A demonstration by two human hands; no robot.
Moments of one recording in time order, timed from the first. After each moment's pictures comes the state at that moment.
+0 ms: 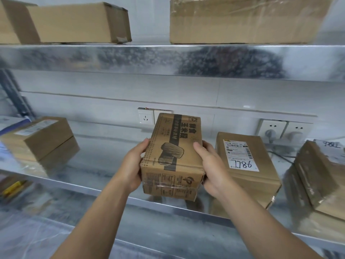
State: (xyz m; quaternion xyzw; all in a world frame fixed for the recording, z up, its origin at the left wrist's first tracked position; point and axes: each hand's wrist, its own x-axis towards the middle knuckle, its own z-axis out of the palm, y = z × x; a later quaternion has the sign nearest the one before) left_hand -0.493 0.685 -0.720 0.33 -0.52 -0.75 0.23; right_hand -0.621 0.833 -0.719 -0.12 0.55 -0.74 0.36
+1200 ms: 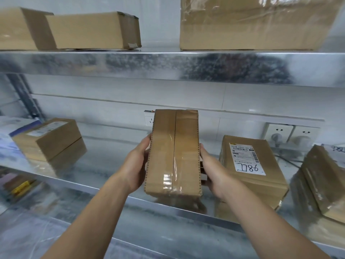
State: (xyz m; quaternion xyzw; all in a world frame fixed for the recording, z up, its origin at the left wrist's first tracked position) left_hand -0.480 0.679 -0.703 0.32 -0.56 -0.74 0.20; right_hand -0.622 0.821 -0.725 -0.15 0.69 -0.59 0.40
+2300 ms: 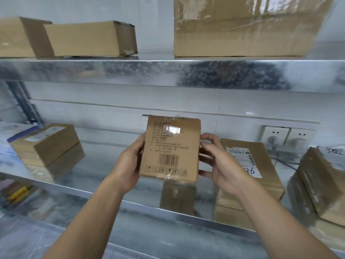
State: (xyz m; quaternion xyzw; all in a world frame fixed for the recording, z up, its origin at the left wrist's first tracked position) left_hand -0.479 0.675 -0.696 0.23 -0.58 -0.73 0.28; right_hand -0.635 0.845 -0.691 -0.23 0.57 -0.70 0.37
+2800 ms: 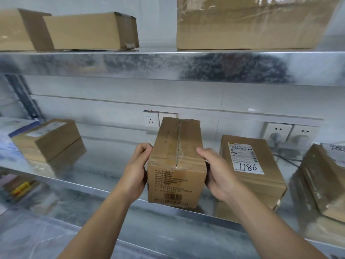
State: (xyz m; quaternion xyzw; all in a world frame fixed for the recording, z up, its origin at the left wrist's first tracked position) left_hand -0.473 0.691 -0.729 0.24 -0.60 -0.70 0.30; right_hand -0.613 0.841 -0.712 -0.15 0.56 -0.72 0.39
